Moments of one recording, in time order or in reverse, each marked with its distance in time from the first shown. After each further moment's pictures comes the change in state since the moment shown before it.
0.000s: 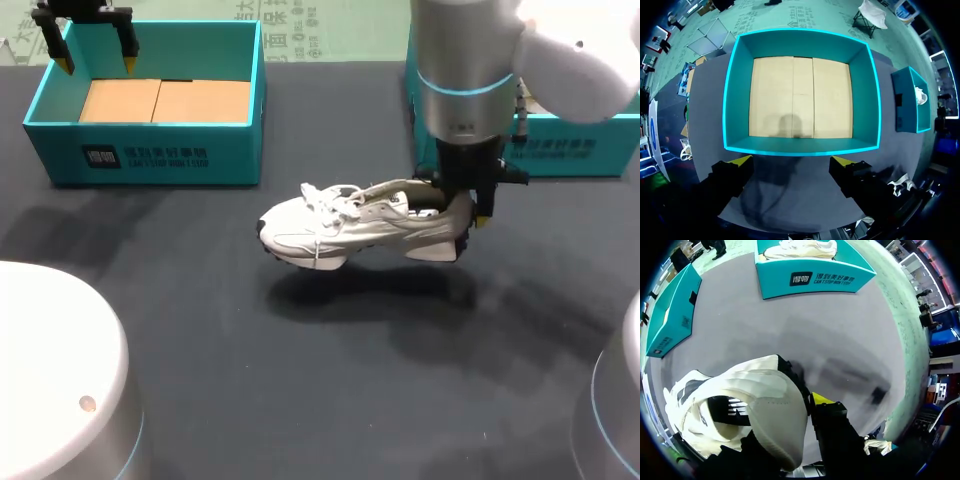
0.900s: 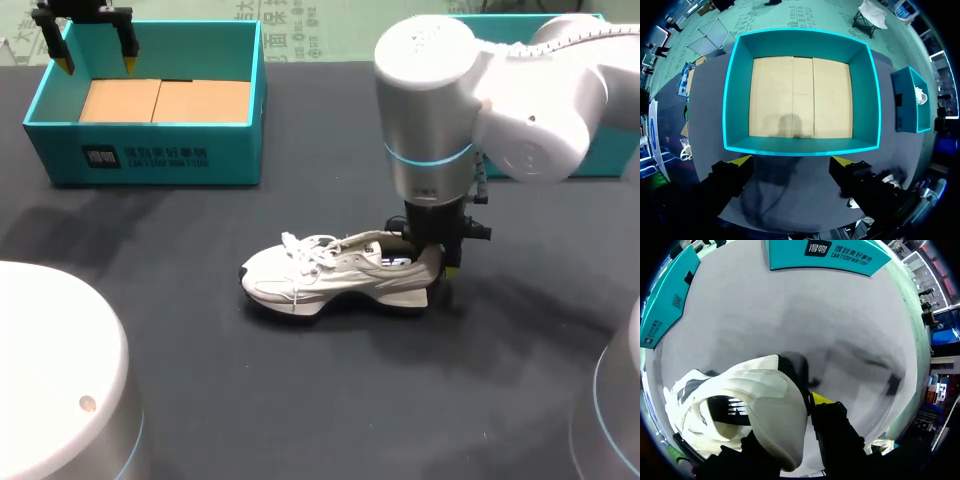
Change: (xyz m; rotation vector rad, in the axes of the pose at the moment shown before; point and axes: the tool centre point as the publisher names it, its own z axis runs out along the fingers) left arm 0.000 0.000 0.000 0.000 0.000 0.000; right arm 0.039 -0.038 0.072 0.037 0.006 -0.016
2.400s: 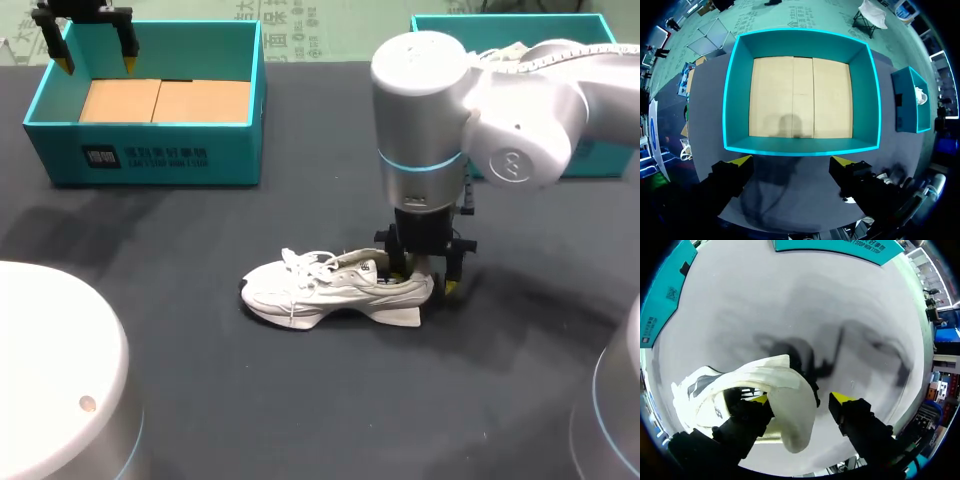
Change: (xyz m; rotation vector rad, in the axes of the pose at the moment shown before) left arm 0.000 0.000 0.000 0.000 0.000 0.000; right arm 0.019 -0.009 0.022 0.082 0.028 0.001
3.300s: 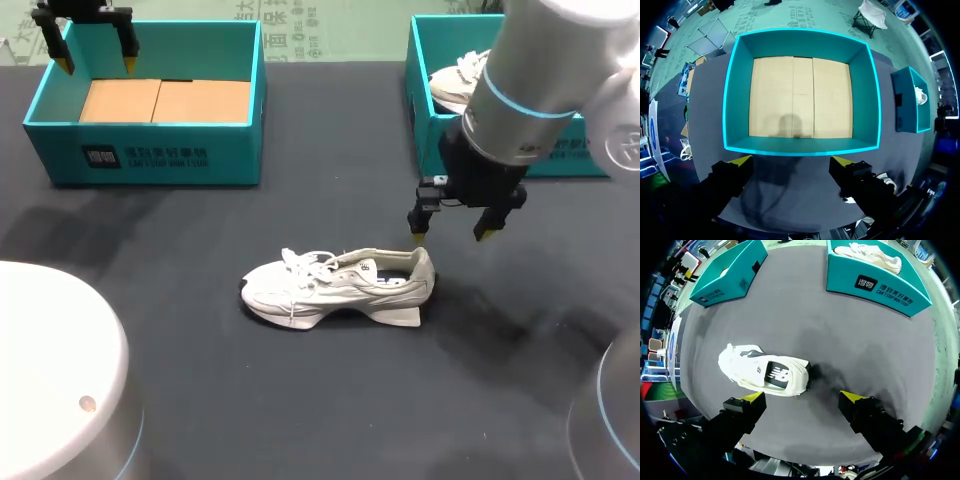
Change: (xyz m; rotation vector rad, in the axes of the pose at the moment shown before) left arm 0.000 0.000 0.000 0.000 0.000 0.000; right arm -0.033 0.008 -0.099 -0.125 0.313 -0.417
